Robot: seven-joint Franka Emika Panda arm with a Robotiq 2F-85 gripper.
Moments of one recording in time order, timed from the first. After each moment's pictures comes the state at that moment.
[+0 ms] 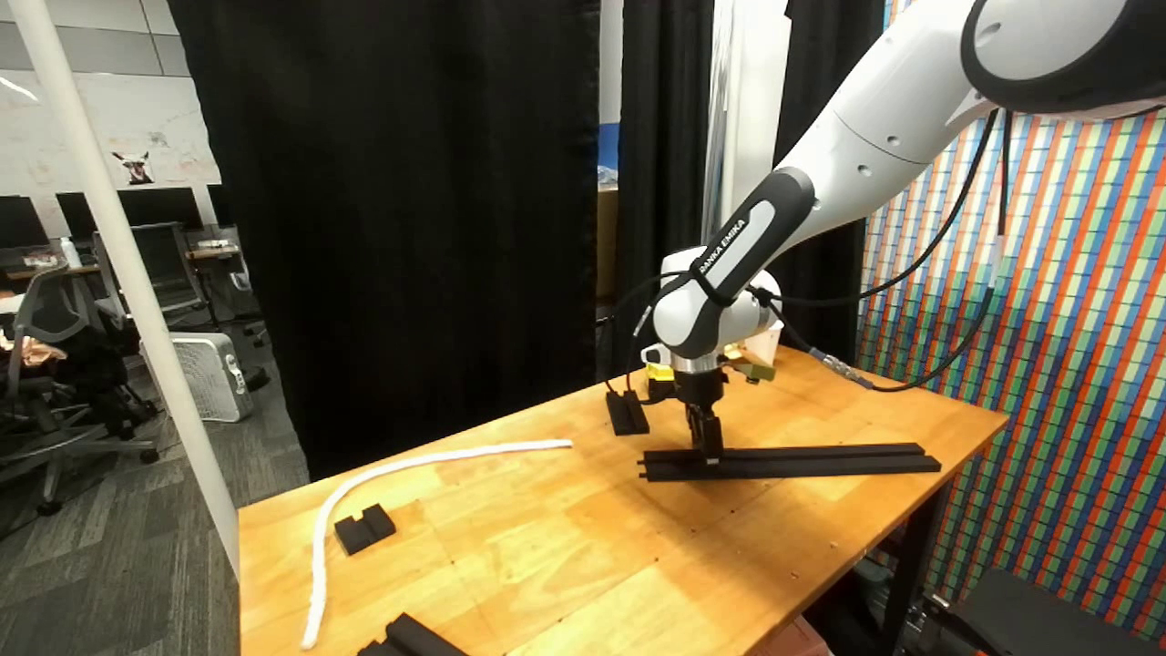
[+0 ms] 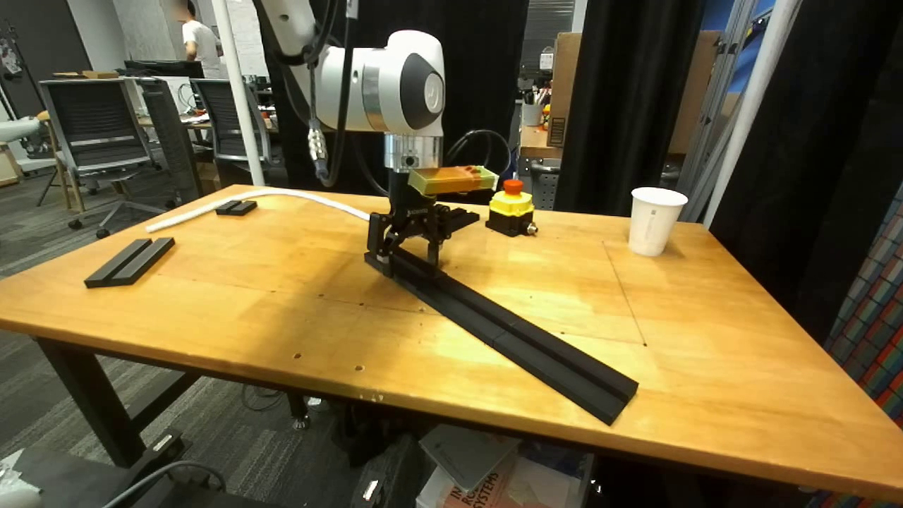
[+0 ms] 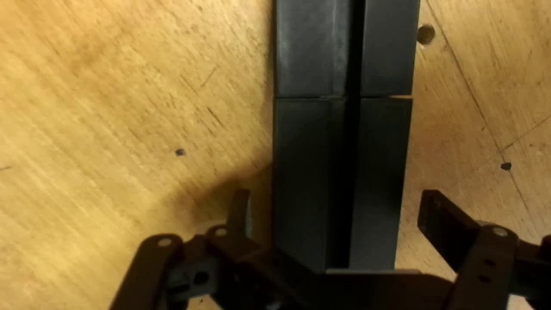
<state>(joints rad) -0.11 0.40 0.06 -2.09 -0.07 2.34 -1.00</state>
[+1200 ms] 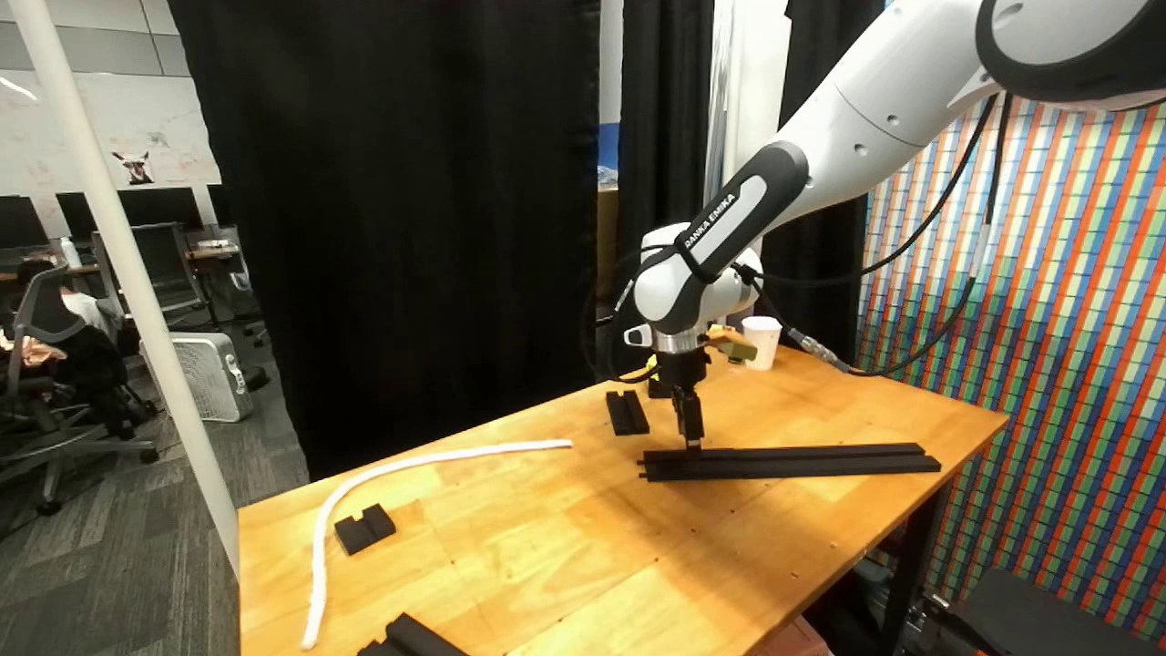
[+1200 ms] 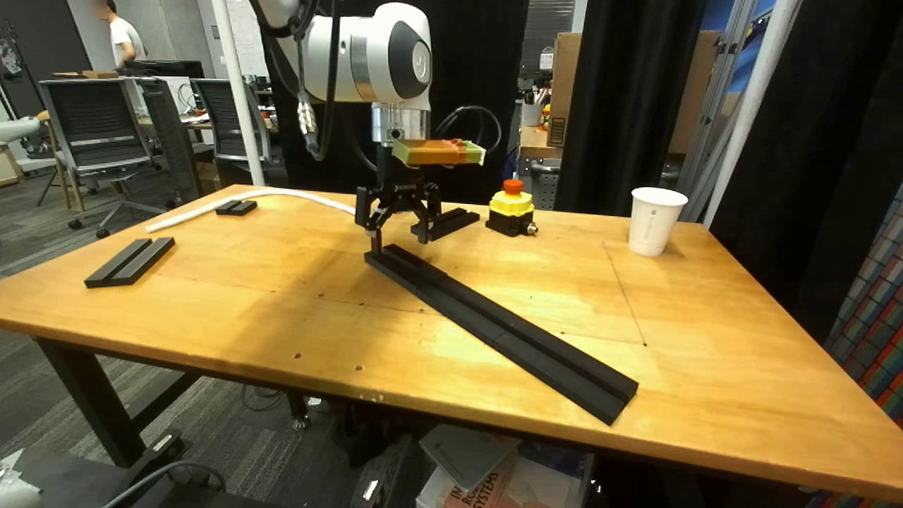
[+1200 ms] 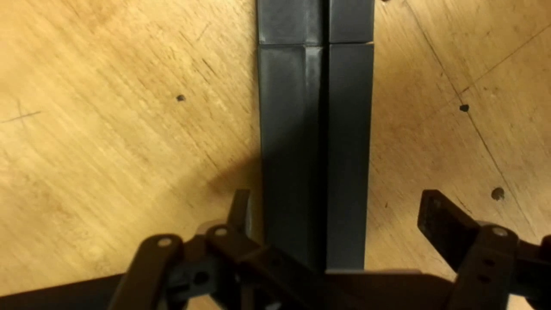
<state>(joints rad) -0.08 0.38 0.07 -2.03 -0.07 2.23 -0.92</state>
